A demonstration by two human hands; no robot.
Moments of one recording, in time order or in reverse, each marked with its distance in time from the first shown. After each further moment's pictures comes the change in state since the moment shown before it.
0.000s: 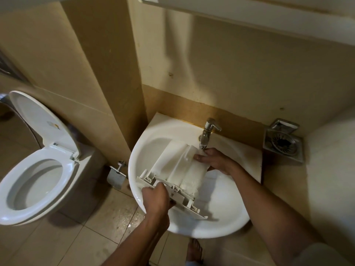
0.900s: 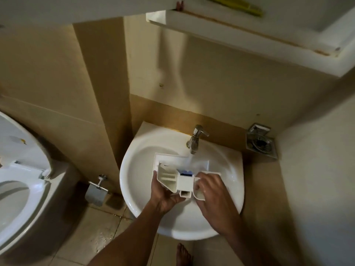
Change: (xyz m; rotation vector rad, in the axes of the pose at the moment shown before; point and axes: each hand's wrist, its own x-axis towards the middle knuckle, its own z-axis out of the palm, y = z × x) left_hand 0.090 -0.015 0.016 -0.372 -0.651 -0.537; right_hand -0.141 0.002 0.104 -1.006 0.632 -0.553
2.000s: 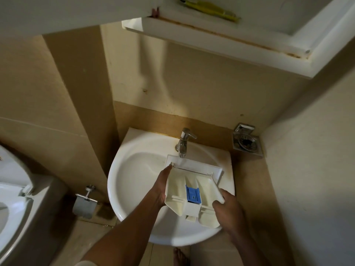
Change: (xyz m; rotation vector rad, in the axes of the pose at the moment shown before) left_hand 0.014 0.011 0.044 0.412 -0.142 -0.118; right_hand -0.022 0.019 -0.006 0.544 -0.010 1.077
